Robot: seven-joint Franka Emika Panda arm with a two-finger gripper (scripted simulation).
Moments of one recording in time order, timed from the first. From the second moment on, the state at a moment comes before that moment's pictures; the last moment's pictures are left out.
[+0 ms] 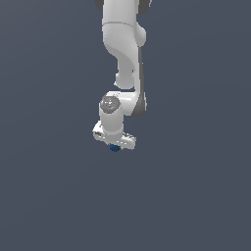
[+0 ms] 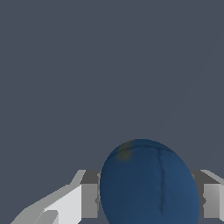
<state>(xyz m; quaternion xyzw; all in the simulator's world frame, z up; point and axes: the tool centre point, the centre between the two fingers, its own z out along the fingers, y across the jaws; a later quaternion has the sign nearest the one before) -0.022 -0.052 0.032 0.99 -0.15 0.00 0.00</state>
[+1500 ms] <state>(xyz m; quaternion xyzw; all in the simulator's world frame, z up) 0.101 -0.016 0.235 0.93 -0.28 0.23 0.02</state>
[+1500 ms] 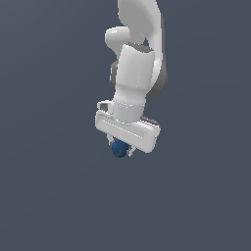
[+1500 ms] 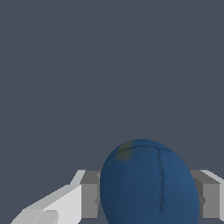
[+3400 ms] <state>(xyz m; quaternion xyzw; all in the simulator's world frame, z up) 0.133 0.019 0.454 0.82 -0.38 0.43 0.06</state>
